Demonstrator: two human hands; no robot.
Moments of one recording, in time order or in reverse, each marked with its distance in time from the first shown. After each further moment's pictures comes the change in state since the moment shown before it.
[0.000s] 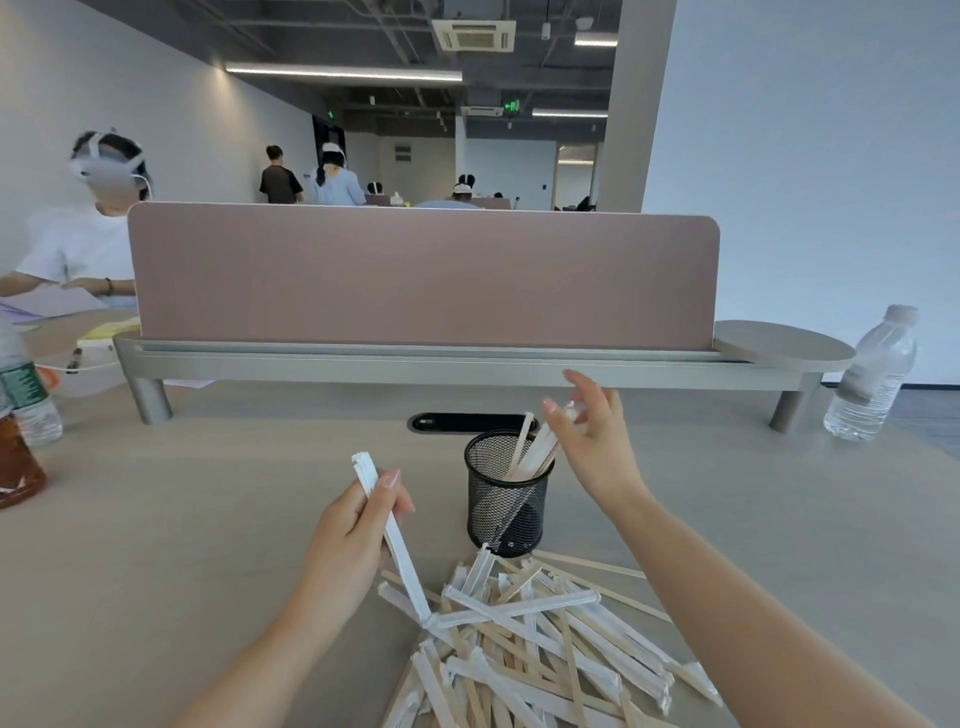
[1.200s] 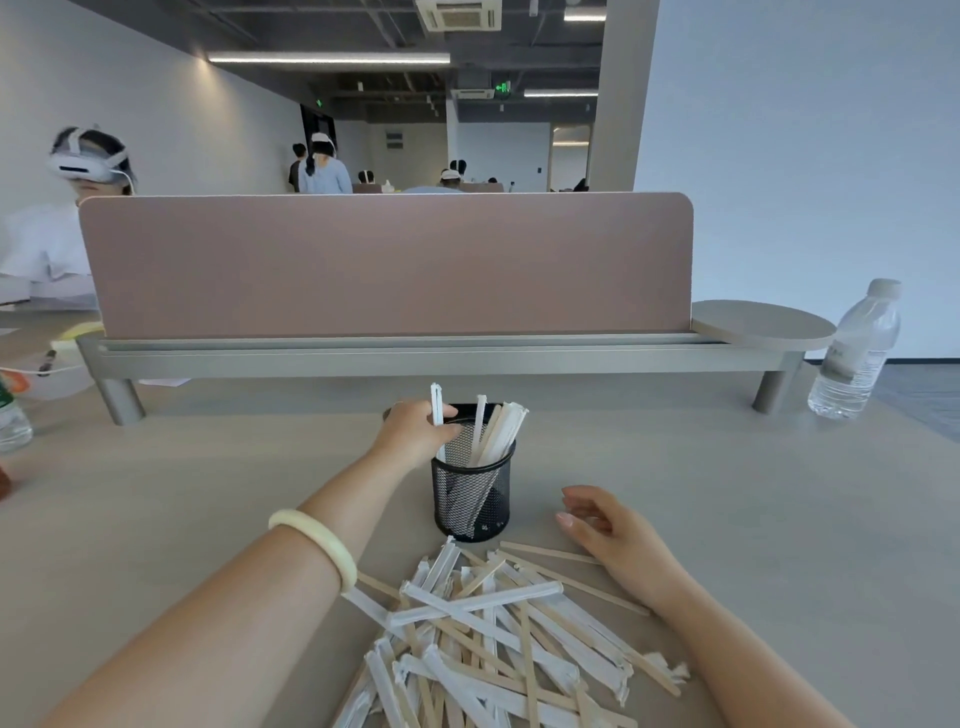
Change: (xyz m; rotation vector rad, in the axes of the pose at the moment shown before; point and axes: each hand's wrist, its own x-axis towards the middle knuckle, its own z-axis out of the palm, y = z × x) left_hand 0.119 -0.007 0.081 0.460 -0.218 -0.107; right_hand -0.057 0.088 -0.044 -0.072 -0.301 0.174
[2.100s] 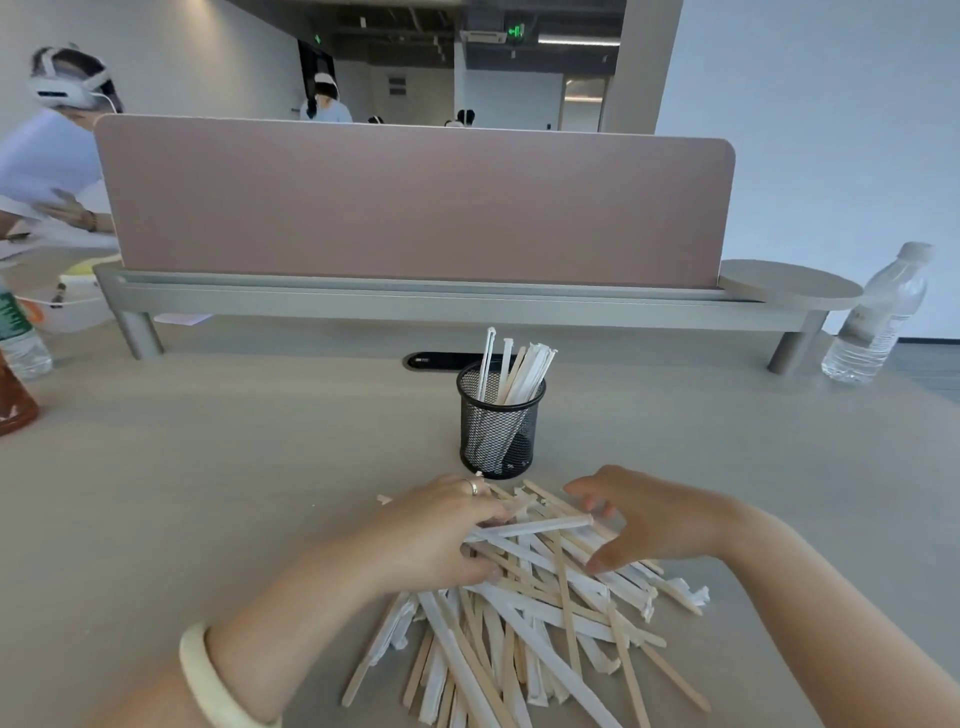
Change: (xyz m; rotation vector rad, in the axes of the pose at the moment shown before) left_hand -0.147 -0.012 -0.014 0.524 -0.533 0.404; right_hand -0.040 -0.072 -0.012 -0.716 -0.587 0.006
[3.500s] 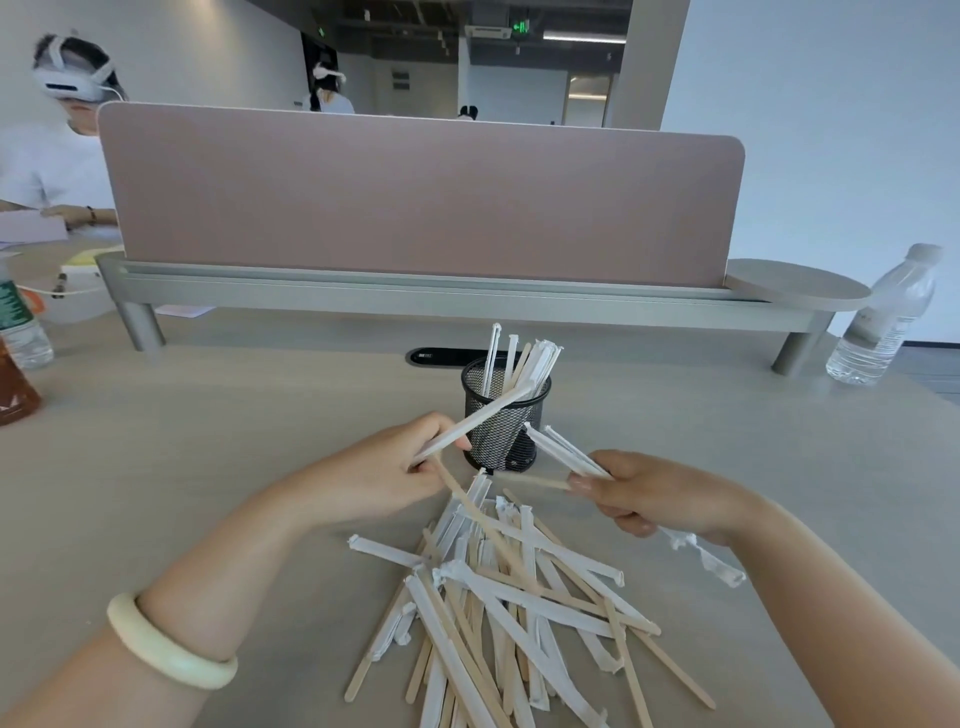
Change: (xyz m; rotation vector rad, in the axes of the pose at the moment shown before) left_hand -0.010 -0.036 -0.036 -0.434 0.113 -0.081; right_hand 0.005 0.000 -0.007 0.667 -0.009 -0.062
